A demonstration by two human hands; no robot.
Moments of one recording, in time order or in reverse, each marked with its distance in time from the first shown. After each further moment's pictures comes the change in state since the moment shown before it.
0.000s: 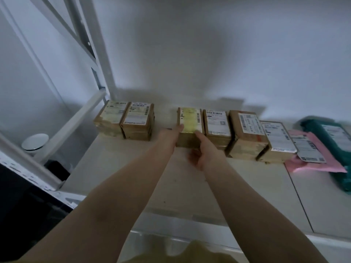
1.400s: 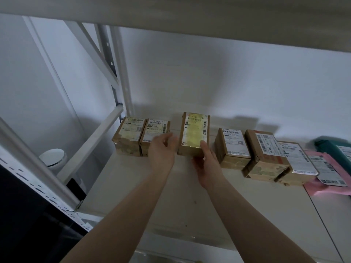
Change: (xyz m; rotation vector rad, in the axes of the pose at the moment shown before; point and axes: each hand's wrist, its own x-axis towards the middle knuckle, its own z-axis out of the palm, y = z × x) left_hand 0.036 -0.008 -0.078 0.246 0.231 0.641; right_hand 0.012 0.032 0.043 0.158 -0.255 -0.279
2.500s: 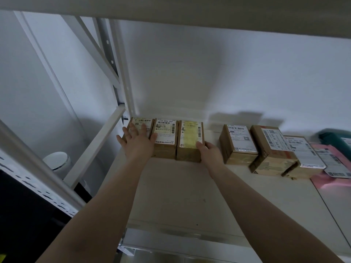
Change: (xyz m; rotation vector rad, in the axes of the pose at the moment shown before) left_hand 0.075 -0.039 -0.058 0.969 -0.225 -0.033; right_hand 0.011 -0.005 0.024 -0.955 0.115 -0.167
